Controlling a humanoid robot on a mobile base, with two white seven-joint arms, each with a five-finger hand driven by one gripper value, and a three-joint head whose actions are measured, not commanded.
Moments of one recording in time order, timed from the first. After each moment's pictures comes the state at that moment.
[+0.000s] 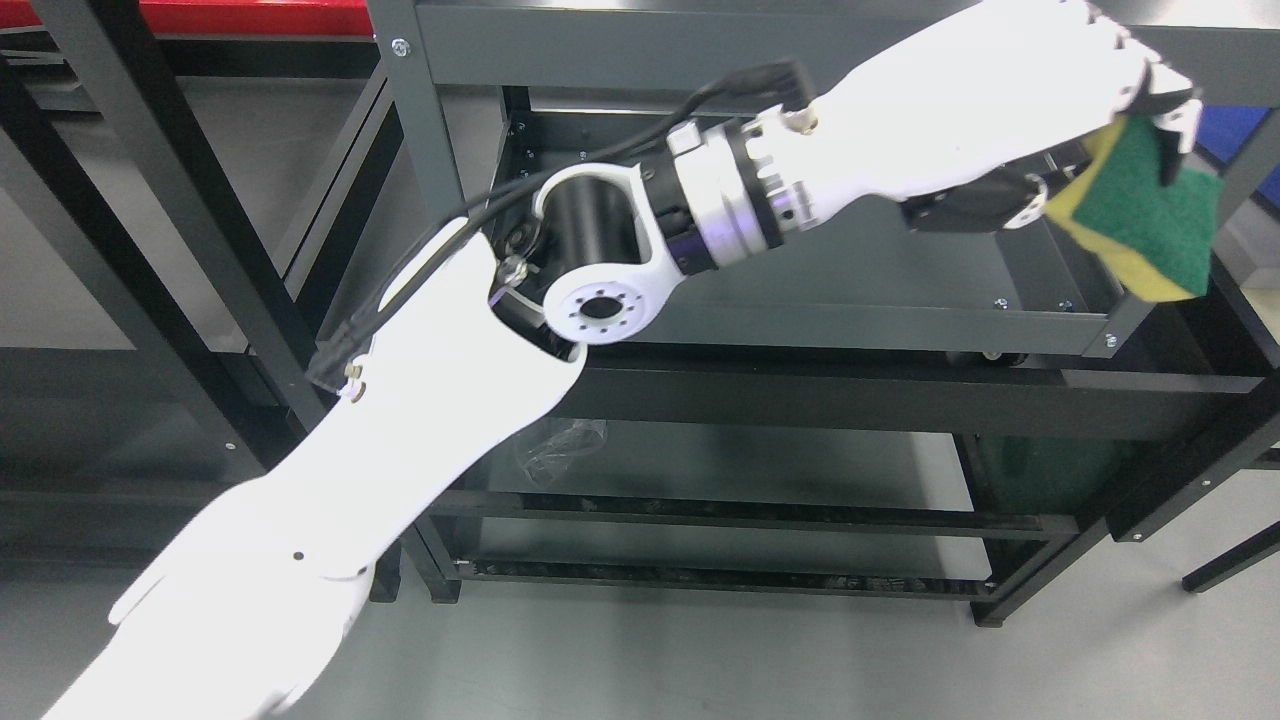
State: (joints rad) left arm -1.23 0.00 -0.75 -1.50 -0.54 -0.38 -0.20; right arm -0.07 0.00 -0.21 0.00 -0.11 0.08 -0.04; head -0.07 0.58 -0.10
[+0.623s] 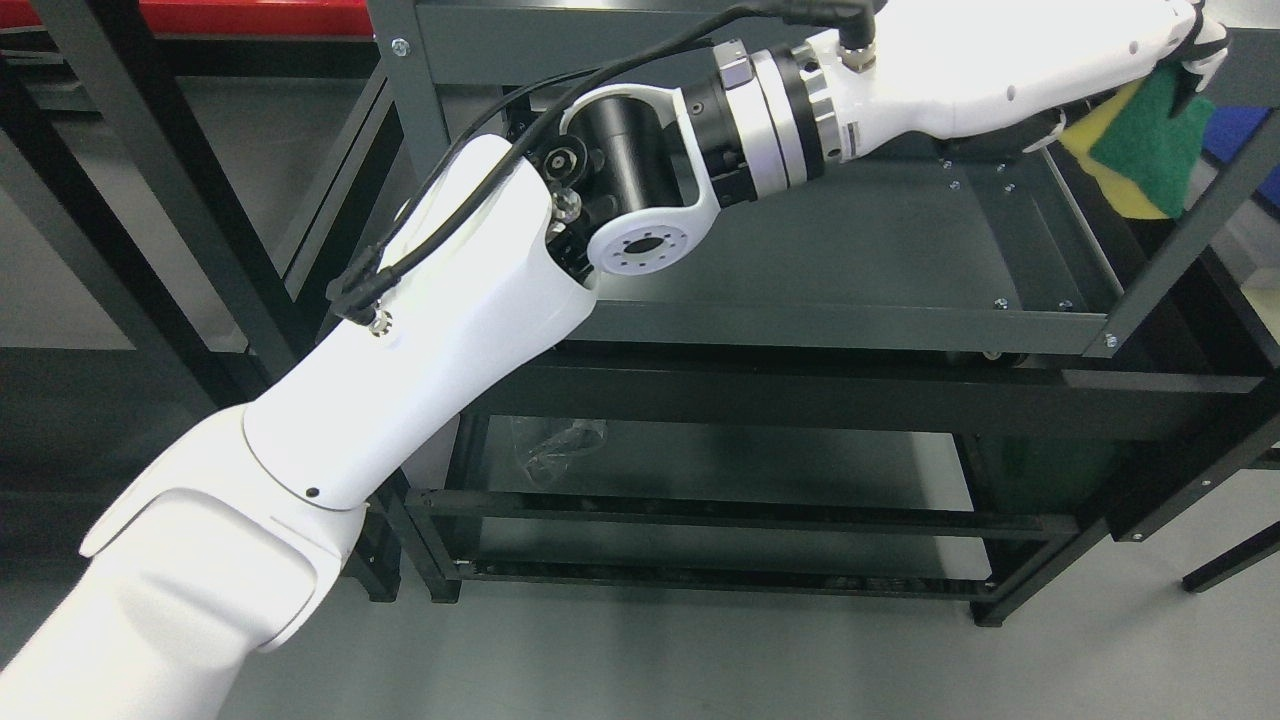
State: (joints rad) left arm -1.33 0.00 -0.80 -1.34 -0.71 -0.44 -0.07; right arm -0.07 0.00 -0.21 0.00 -0.11 0.08 -0.04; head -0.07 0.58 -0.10
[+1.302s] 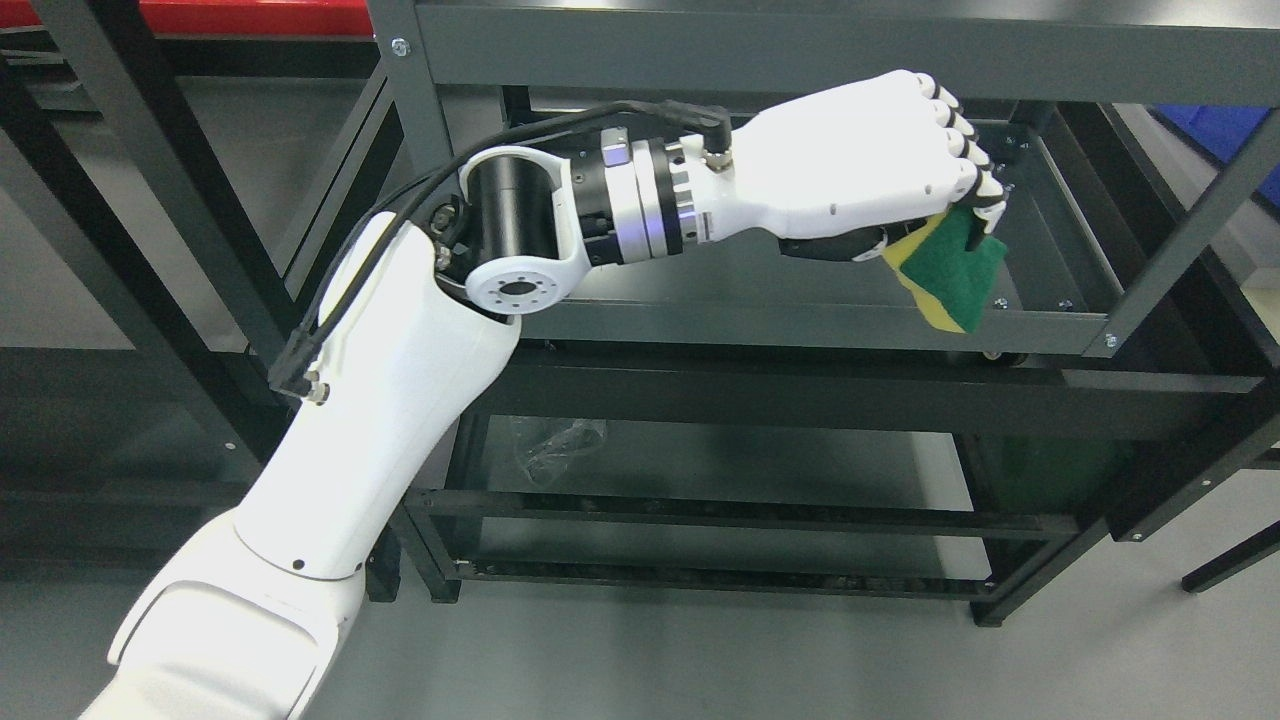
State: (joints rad) left arm -1.09 0.01 -0.45 -1.42 -0.72 -0.76 -0.49; right arm -0.07 0.00 -0.21 0.00 -0.11 0.08 -0.04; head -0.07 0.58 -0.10
